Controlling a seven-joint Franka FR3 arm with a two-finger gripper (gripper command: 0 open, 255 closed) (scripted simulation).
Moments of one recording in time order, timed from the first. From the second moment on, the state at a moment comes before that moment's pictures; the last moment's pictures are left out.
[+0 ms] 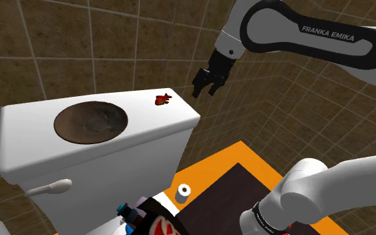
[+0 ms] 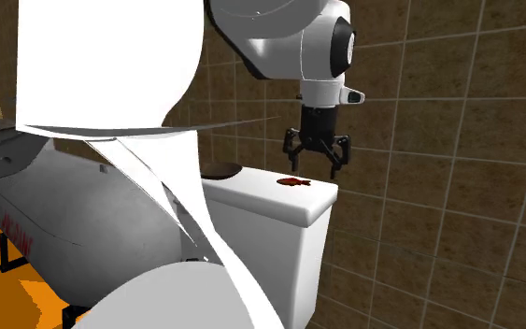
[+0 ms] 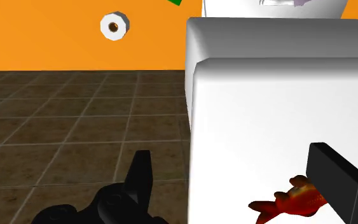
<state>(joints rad) 0.04 -0.51 0.13 -2.18 0.13 1.81 0.15</state>
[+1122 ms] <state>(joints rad) 0.06 -0.20 0.27 -2.02 0.08 1.97 0.33</state>
